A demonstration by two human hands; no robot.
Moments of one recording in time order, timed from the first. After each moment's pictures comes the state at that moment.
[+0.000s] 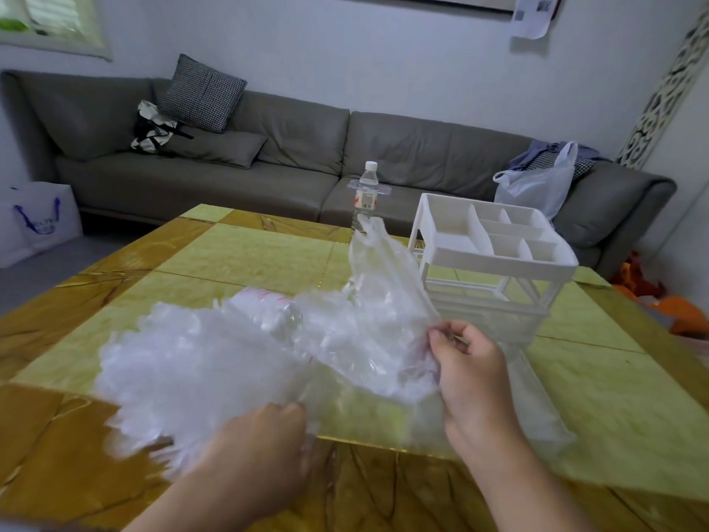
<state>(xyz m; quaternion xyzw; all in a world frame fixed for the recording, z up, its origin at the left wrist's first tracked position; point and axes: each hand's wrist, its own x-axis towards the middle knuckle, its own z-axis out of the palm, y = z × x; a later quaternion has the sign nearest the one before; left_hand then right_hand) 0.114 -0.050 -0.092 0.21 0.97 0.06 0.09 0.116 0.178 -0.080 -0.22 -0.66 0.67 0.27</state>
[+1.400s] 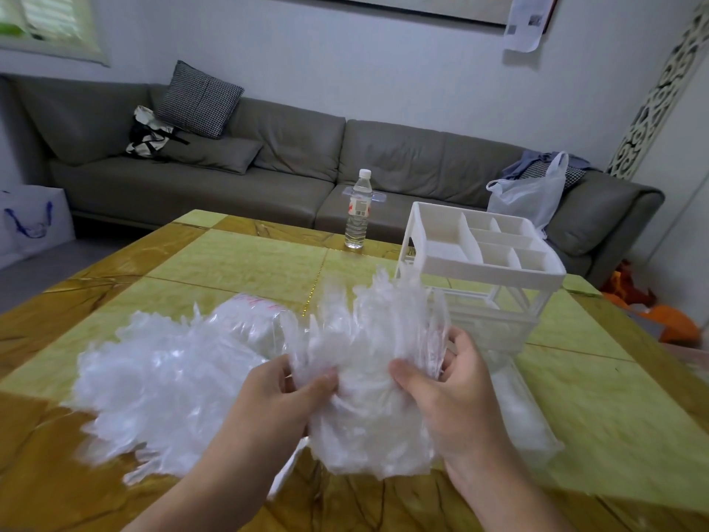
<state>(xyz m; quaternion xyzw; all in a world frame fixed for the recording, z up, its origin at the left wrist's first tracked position) 0.117 -0.021 -0.065 0.05 0.65 0.75 0.14 0.145 0.168 -0.064 -0.15 -0.69 0.68 0.20</state>
